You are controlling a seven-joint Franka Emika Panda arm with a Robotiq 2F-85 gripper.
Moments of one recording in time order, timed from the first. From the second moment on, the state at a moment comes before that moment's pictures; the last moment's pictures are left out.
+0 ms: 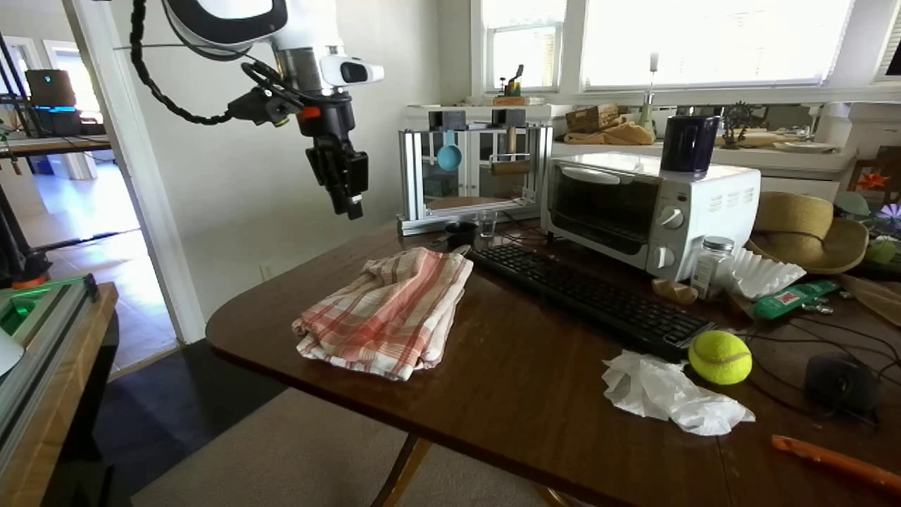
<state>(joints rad) 0.06 -0.06 0.00 -2.69 0.03 2.77 -0.20</state>
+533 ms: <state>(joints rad) 0.03 0.17 -0.11 -2.64 -0.33 3.10 -0.04</state>
